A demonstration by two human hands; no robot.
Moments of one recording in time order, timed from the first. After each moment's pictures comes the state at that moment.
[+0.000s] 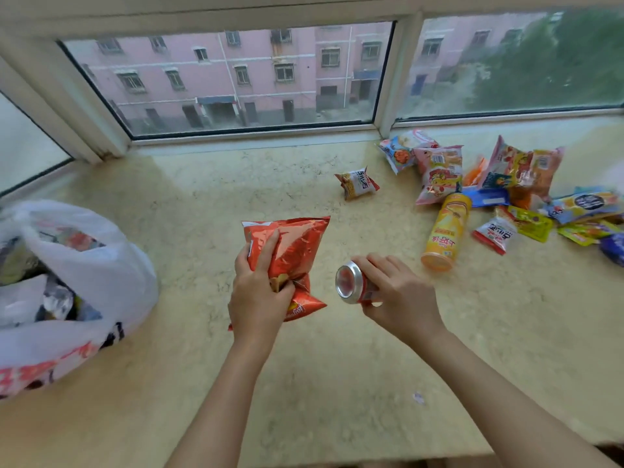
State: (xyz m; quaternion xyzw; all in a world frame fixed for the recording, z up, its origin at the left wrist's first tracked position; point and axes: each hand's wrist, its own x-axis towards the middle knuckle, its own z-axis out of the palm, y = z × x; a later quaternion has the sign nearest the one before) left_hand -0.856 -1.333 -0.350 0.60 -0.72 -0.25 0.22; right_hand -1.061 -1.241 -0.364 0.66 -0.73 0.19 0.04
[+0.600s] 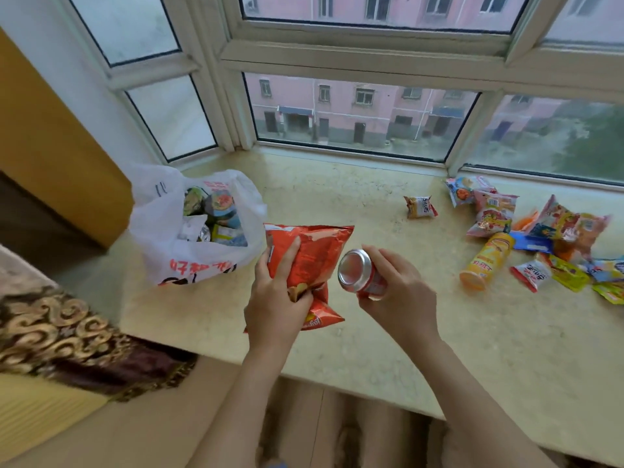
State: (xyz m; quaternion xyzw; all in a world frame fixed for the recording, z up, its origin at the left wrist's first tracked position) left_hand -0.716 -1.192 -0.199 0.66 -0.67 -0.19 0.27; right_hand -0.911 -1.173 -0.212 0.66 -0.68 0.32 -0.01
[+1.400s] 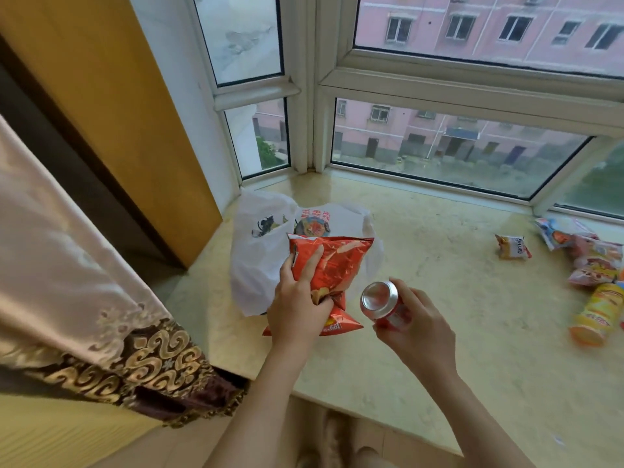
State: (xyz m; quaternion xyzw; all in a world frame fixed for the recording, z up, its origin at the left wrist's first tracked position) left_hand -0.476 -1.325 -0.204 0.66 -0.67 -0.21 0.25; right_hand -0.669 -1.269 -0.218 0.61 -0.73 0.29 -0.11
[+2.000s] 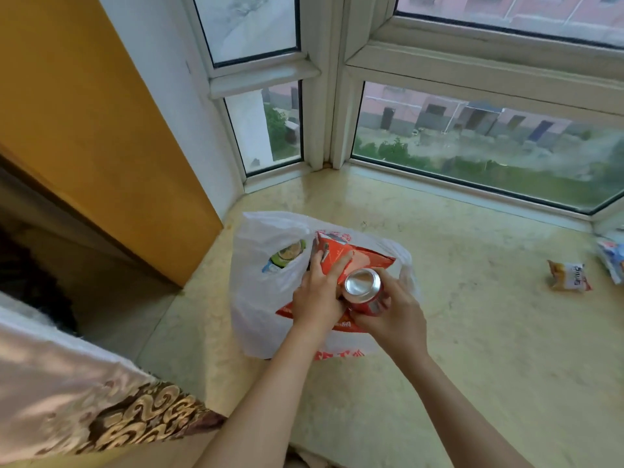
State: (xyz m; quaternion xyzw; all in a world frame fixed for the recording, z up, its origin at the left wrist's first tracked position) left_hand -0.494 -1.501 -0.281 0.64 -0.72 -0.23 0.11; right_hand -0.627 -1.449 -0.257 0.57 -0.72 0.32 -0.25
